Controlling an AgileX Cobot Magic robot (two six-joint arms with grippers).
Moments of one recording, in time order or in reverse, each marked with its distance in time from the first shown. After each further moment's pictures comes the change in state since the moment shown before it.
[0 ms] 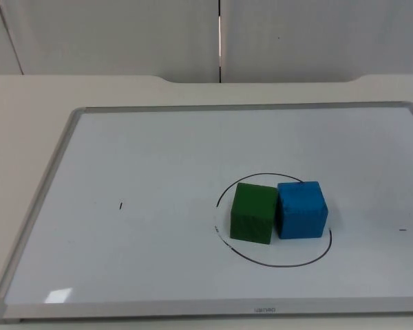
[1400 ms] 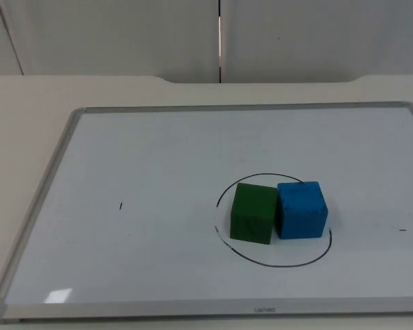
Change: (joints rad) right arm 0.000 -0.963 0.444 0.004 0.368 0.019; left arm 0.000 0.000 0.000 0.000 0.000 0.000
